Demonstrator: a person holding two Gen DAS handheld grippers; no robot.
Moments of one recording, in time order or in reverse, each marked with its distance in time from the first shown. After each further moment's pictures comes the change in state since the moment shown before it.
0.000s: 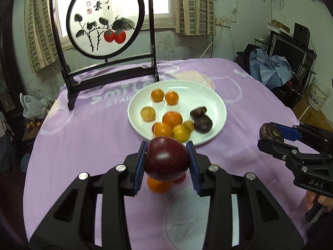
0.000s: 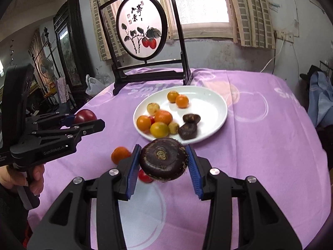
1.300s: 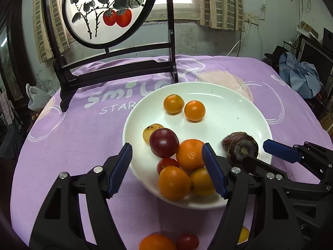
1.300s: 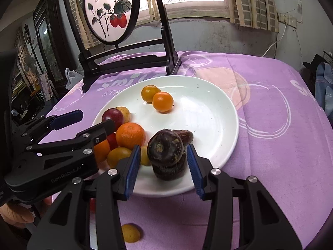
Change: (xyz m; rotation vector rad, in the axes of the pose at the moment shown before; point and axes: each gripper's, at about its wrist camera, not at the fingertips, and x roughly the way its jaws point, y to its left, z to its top) left arm 0.121 0.006 0.032 -0.085 0.038 0.136; right arm 0.122 -0.035 0.026 0.064 0.115 -0.040
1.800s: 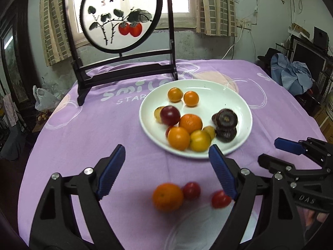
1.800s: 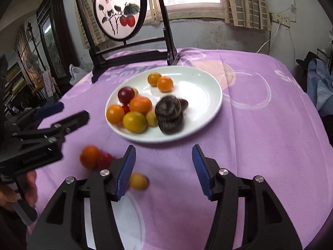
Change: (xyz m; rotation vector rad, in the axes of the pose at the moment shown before) left arm -0.081 0.013 -0.053 0.012 -0.052 0.001; right arm -0.061 0.007 -0.056 -0.015 0.019 -0.024
